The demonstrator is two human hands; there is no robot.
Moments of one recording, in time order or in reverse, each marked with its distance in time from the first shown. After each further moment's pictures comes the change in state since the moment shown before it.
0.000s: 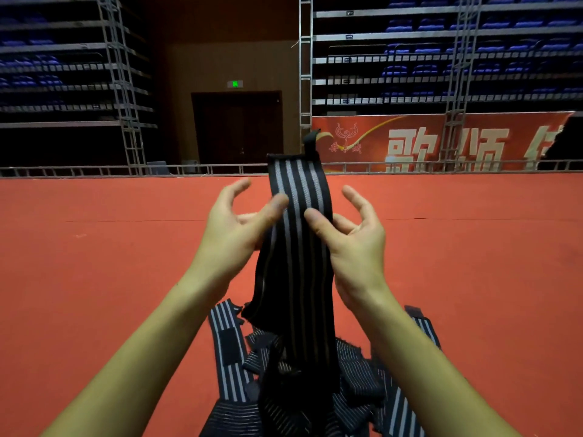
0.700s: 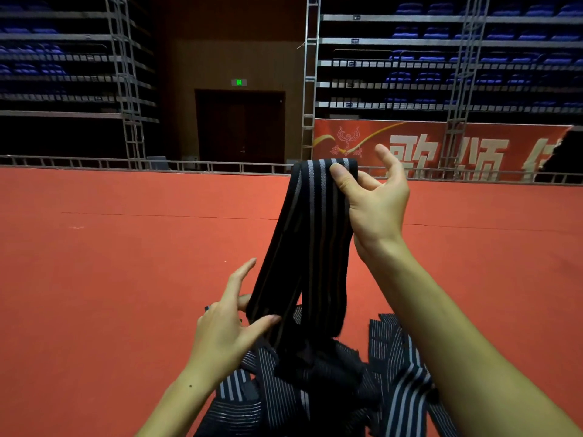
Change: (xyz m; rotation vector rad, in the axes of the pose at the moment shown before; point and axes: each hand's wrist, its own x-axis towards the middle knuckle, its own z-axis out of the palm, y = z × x) left_hand -0.069 -0.120 -0.039 0.687 -0.030 0.125; right_hand 0.046 -0.037 0.016 -0.053 0.079 -0.184
